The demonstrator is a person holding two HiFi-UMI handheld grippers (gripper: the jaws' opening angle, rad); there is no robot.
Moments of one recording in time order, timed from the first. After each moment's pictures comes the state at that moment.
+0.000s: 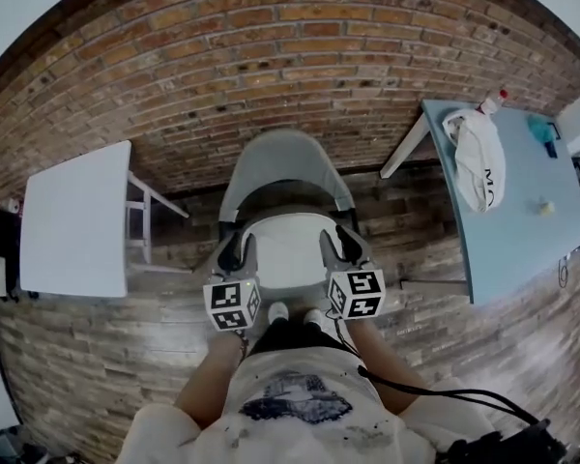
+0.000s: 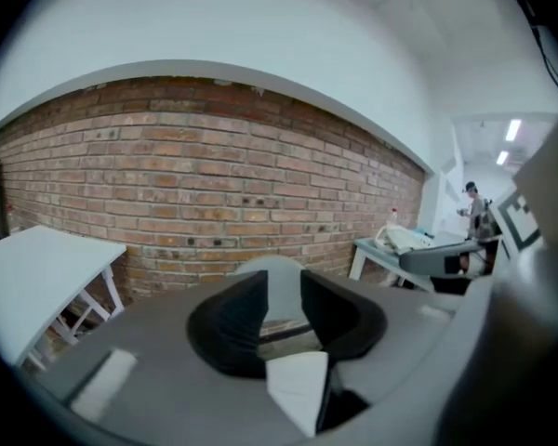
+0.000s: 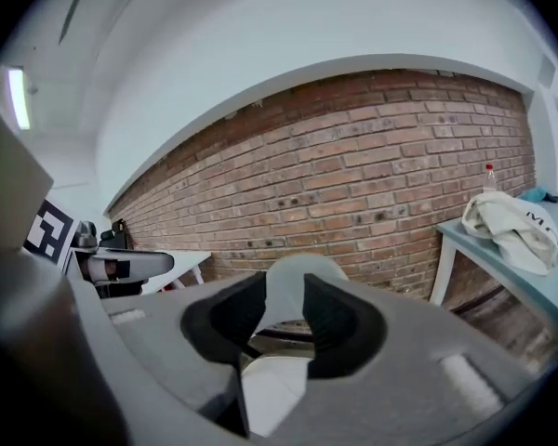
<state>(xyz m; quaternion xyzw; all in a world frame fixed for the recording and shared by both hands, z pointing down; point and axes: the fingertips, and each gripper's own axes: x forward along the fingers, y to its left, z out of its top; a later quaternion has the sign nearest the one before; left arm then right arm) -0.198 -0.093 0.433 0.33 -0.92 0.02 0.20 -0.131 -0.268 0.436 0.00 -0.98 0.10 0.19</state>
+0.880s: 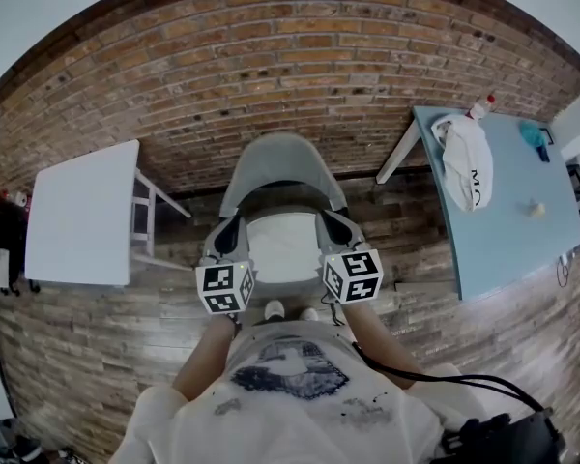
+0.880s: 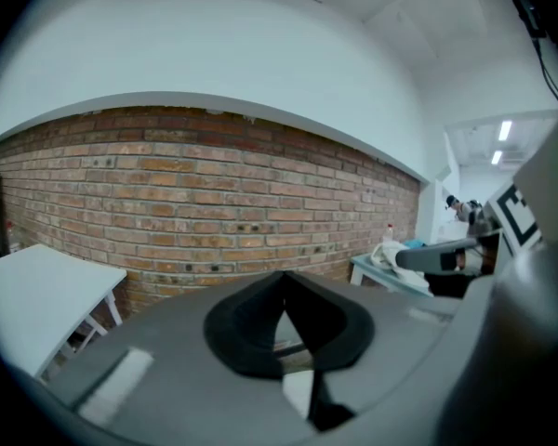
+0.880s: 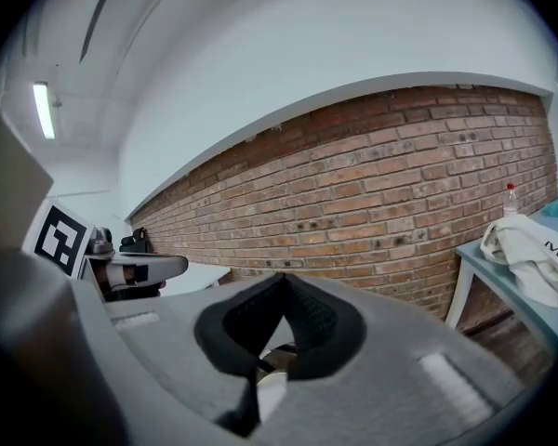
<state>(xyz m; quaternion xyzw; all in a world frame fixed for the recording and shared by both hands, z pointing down) -0.184 -0.101 0.356 0.33 -0.93 0.02 0.15 -0.125 -0.260 0.356 -0.05 -0.98 0.09 0.15</state>
